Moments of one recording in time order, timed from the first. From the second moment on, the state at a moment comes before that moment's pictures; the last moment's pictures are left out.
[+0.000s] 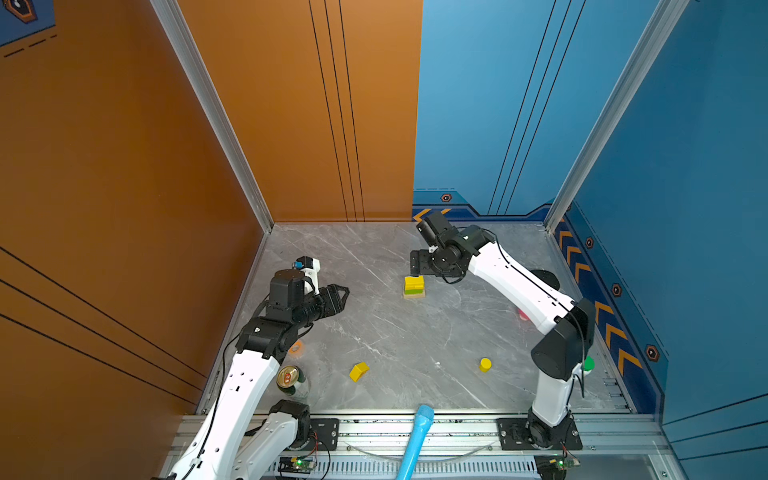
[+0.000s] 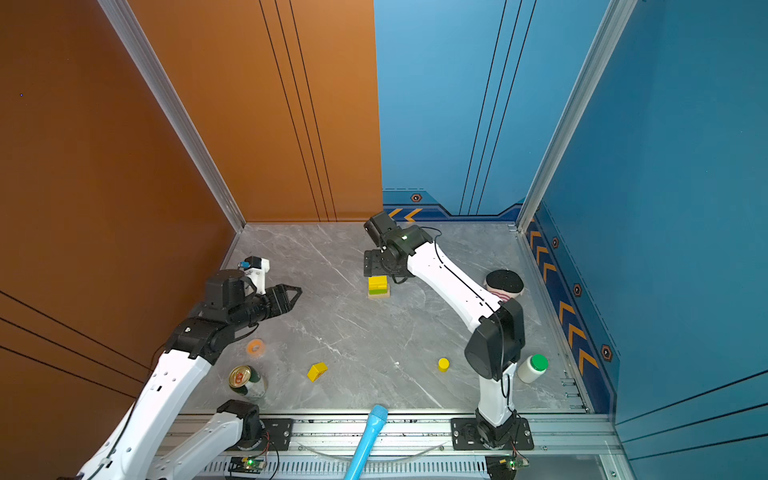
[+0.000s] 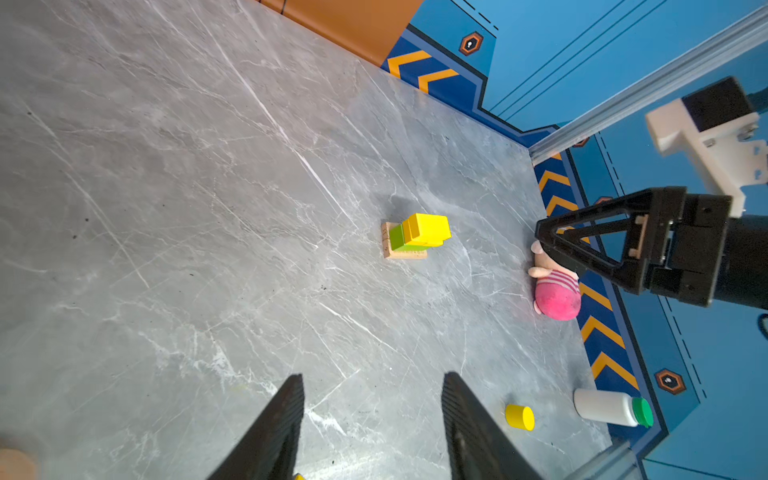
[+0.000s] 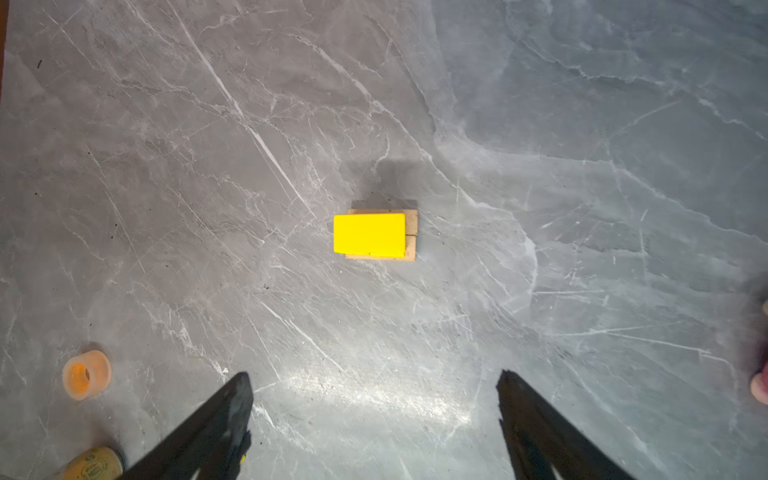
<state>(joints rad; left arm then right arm) -0.20 0.88 0.89 -0.61 0.27 -0.52 0.66 1.84 1.87 -1.10 0.12 0.59</state>
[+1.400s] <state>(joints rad) -0.97 1.75 1.73 -0.86 0.04 -0.28 0.12 1.01 0.99 -0.73 -0.10 0.63</state>
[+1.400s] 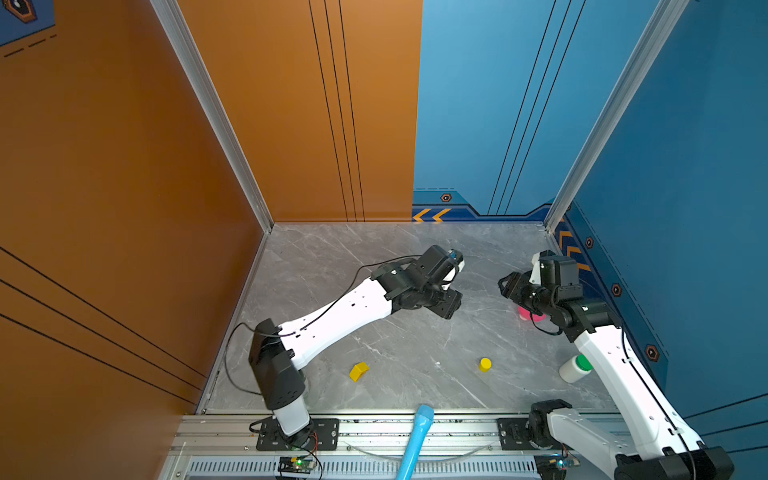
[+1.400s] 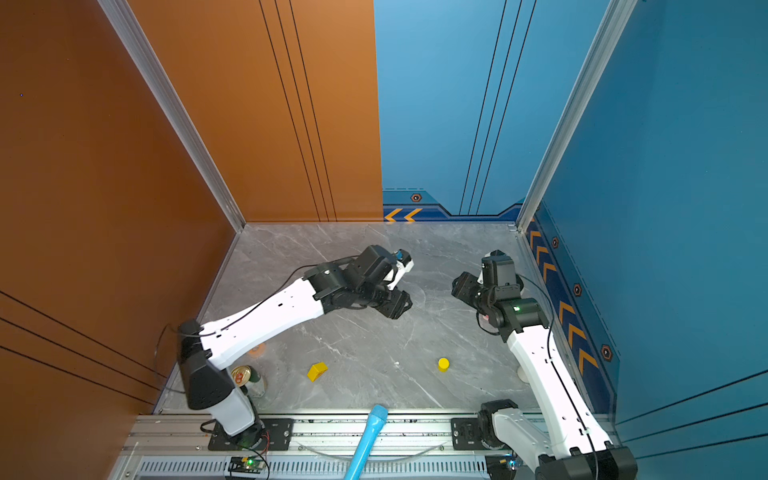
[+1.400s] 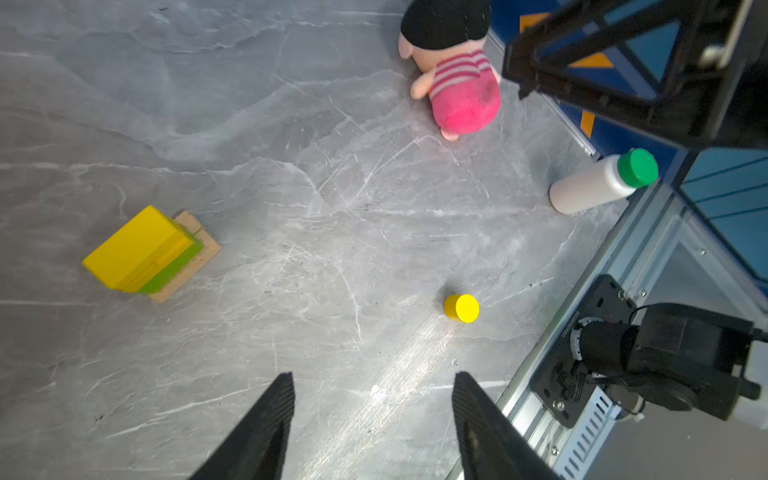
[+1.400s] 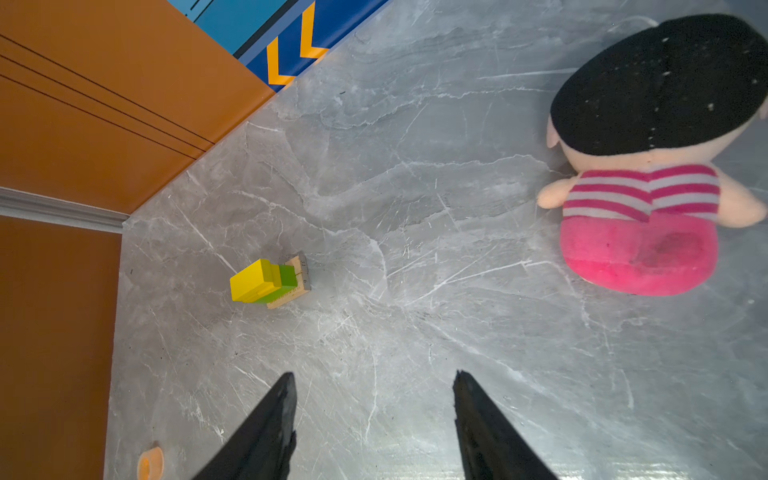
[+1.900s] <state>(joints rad) -1.10 2.05 2.02 -1.07 0.05 -0.18 -0.04 0.88 0.95 -0.76 -0.15 0.63</state>
